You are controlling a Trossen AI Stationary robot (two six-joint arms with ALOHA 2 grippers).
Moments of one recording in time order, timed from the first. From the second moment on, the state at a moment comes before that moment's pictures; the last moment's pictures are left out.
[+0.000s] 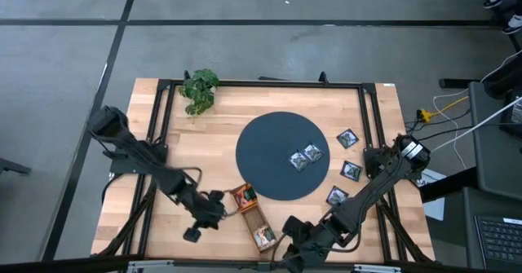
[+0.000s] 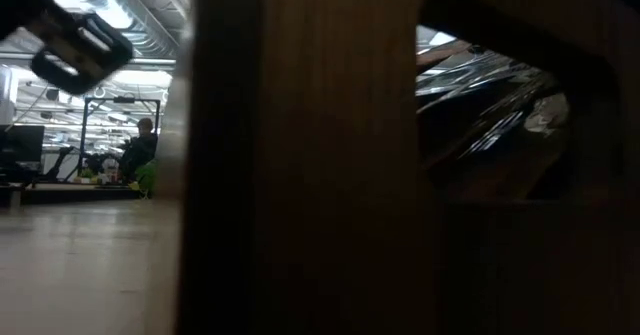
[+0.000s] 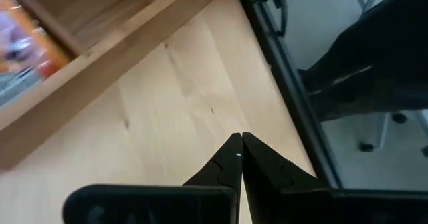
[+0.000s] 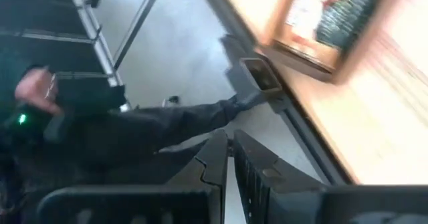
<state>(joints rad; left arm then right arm) -0.65 1.50 0.80 -0.13 0.10 -0.41 0.74 1.88 1.53 -0.43 0.09 1.44</state>
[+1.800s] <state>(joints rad) -0.50 1.69 1.08 -0.15 0.06 -0.20 0.81 1.89 1.18 -0.10 0.21 1.95</state>
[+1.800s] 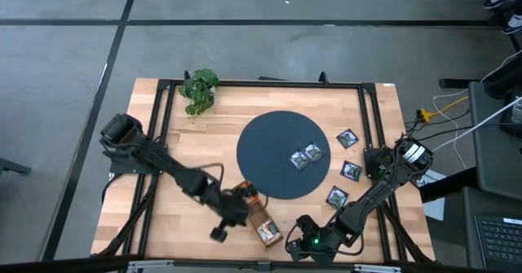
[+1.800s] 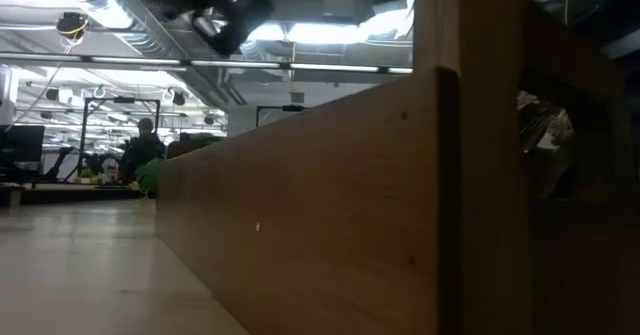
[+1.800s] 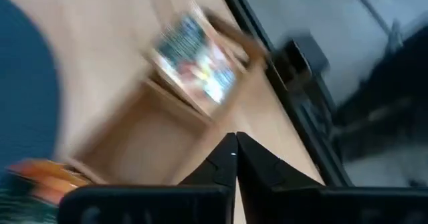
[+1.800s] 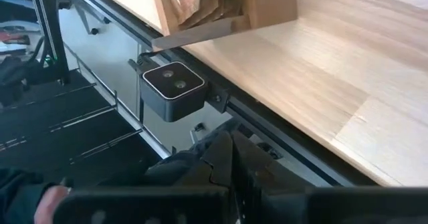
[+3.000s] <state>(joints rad) -0.49 2.03 1.08 0.36 -0.34 -0.19 0.81 1.88 1.19 -0.20 0.22 2.03</state>
